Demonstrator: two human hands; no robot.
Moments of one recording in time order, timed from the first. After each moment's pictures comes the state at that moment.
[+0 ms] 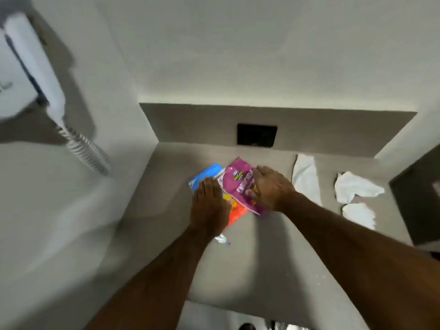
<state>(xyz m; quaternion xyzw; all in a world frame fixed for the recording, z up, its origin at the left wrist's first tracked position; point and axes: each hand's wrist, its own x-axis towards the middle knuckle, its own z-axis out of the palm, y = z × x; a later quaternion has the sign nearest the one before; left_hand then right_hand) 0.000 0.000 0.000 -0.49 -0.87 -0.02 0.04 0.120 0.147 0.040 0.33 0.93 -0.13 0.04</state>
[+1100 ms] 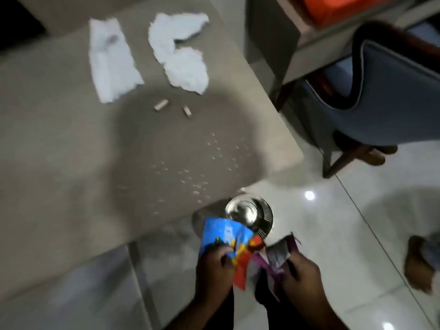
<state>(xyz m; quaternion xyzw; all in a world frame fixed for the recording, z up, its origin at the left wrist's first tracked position) 0.338 -0.165 -0.194 -0.45 -0.78 -0.20 -0.39 0.519 -0.172 -0.178 0.69 0.46 -0.47 -0.30</state>
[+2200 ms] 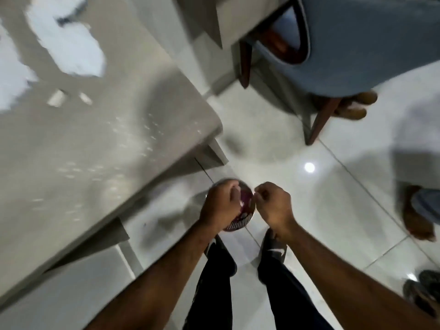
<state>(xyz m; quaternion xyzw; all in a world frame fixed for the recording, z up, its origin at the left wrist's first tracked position) 0.430 -0.056 -0.236 -0.61 -0.67 -0.06 -0.42 0.571 -0.091 -0.270 0.78 0.42 -0.42 -0.20</state>
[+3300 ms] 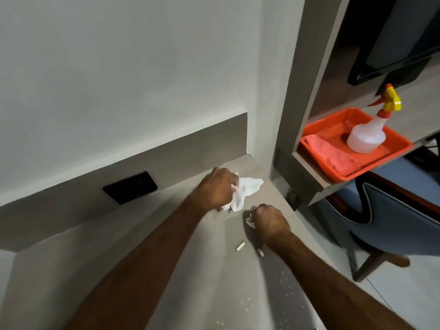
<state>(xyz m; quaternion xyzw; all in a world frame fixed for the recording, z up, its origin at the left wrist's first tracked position) 0.175 0.259 0.061 -0.81 -0.56 -0.05 -0.16 0.339 0.195 -0.005 0.64 0.75 -0.19 0.00</state>
